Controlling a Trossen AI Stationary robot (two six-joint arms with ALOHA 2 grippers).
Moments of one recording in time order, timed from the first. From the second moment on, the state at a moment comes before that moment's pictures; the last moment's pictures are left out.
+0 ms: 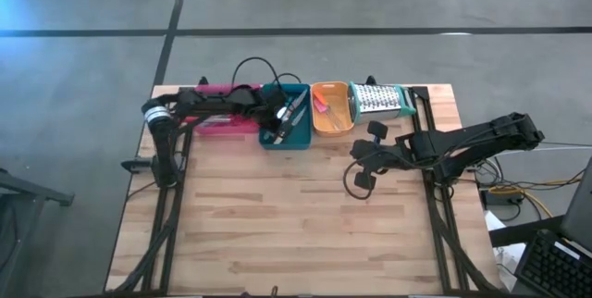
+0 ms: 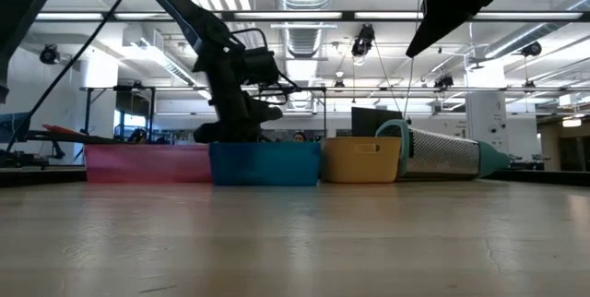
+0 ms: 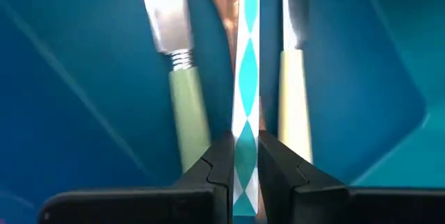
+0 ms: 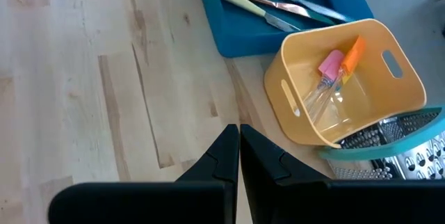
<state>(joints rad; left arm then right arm) 0.52 1.84 1.21 -0.52 0.03 -0.45 0.17 1.22 1.00 -0.75 0.47 0.25</state>
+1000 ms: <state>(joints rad) 0.23 1.53 1.30 -0.66 -0.02 -0.31 0.18 1.22 0.99 -0.66 0.46 0.29</state>
